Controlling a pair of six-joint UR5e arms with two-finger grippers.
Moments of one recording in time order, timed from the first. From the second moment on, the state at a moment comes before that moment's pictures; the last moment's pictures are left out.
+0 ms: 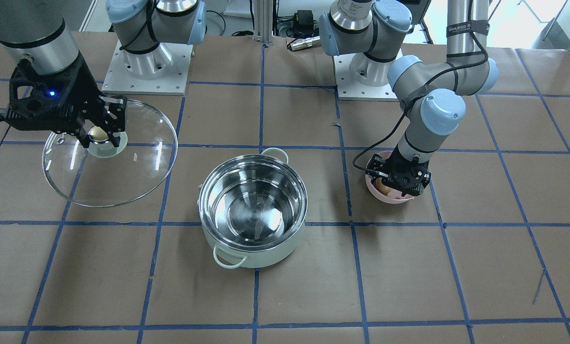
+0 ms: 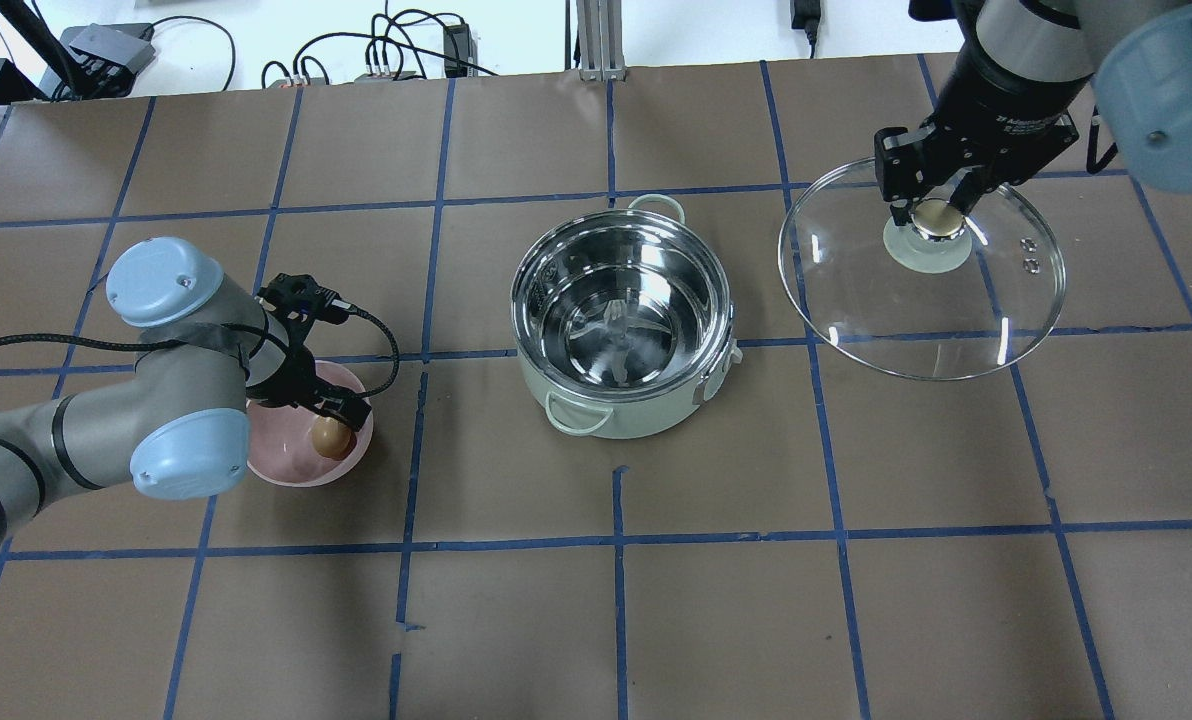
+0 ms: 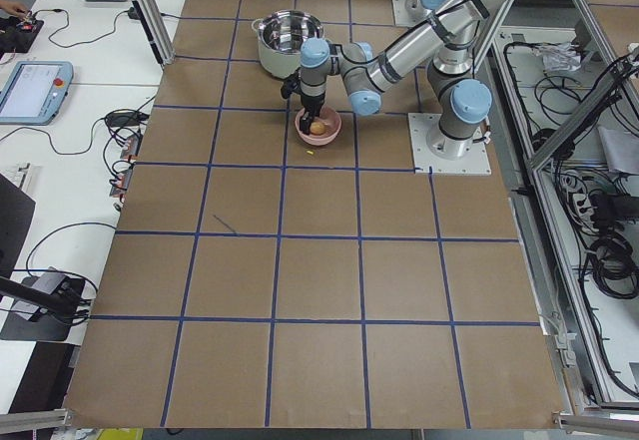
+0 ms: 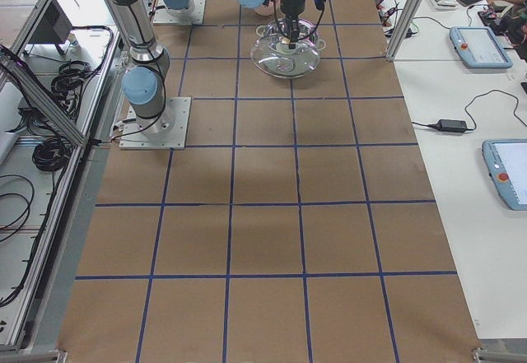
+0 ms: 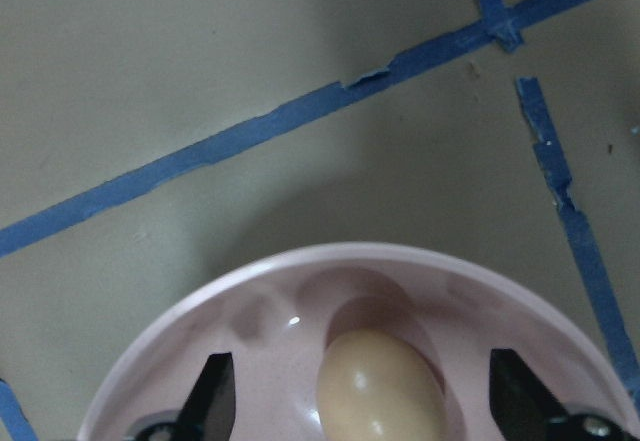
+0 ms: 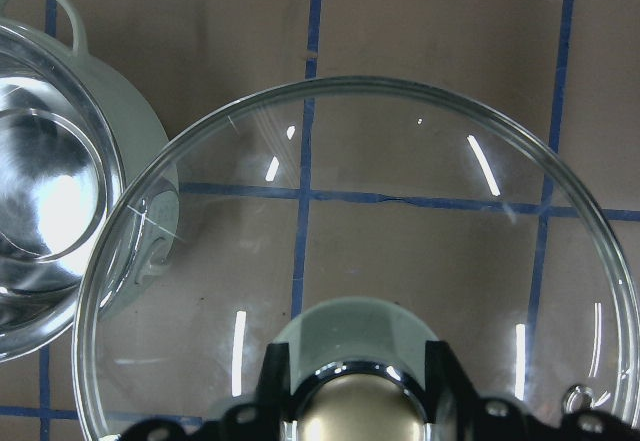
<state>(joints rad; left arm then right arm) -1.35 -1.75 -2.21 -0.74 1.55 0.61 1.52 -1.55 1.60 -1.68 -1.58 -0.13</state>
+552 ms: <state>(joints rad) -1.35 -1.77 -2.21 -0.73 1.55 0.61 1.52 -1.55 1.60 -1.68 -1.58 -0.14</state>
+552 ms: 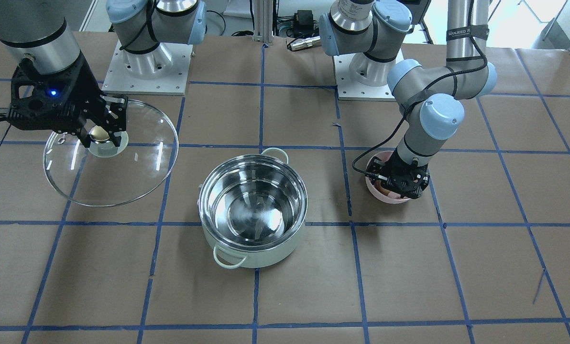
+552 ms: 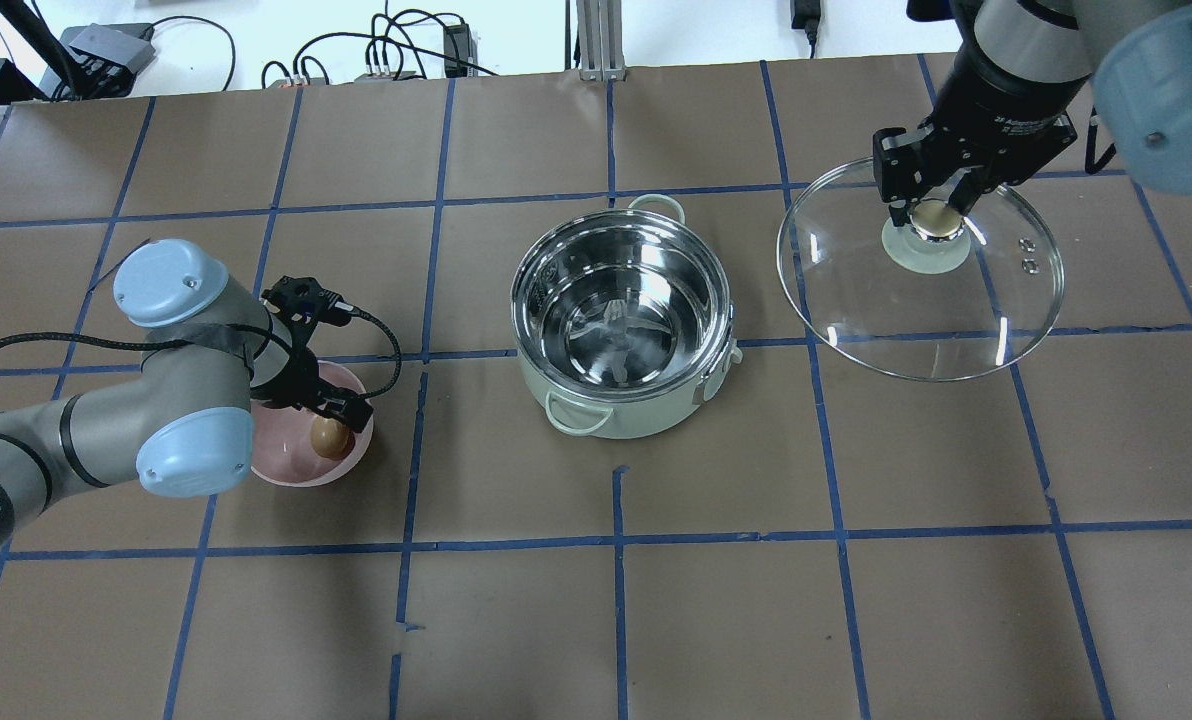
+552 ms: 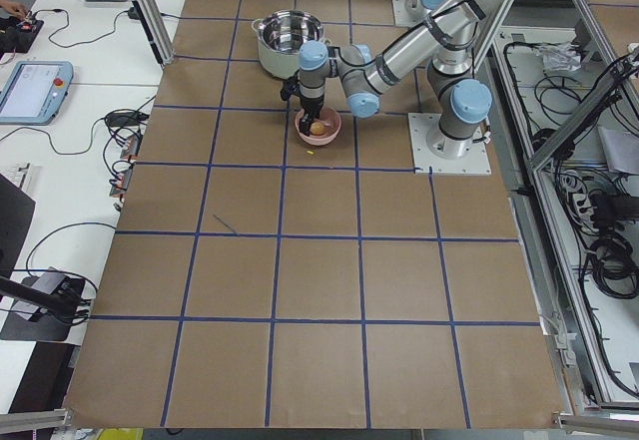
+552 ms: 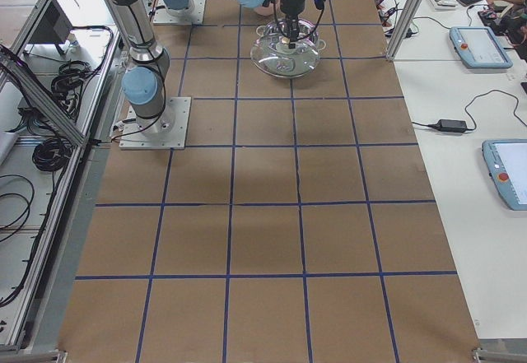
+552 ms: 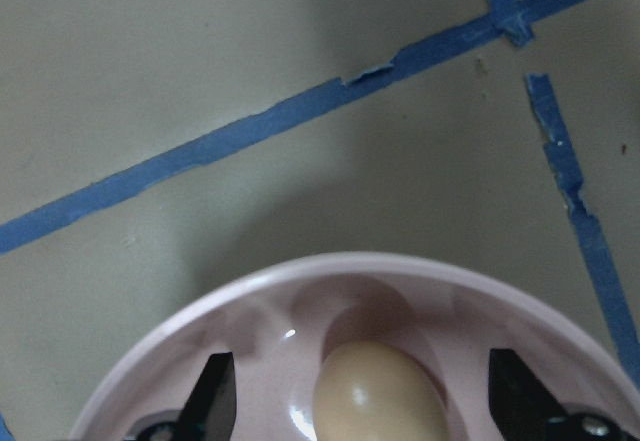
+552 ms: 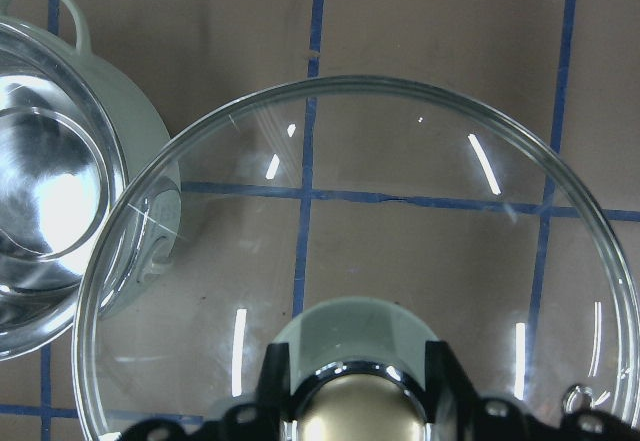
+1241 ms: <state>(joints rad) -1.35 -1.78 -2.22 -0.71 1.56 0.61 1.52 -1.56 1.62 -1.68 -1.58 -0.14</state>
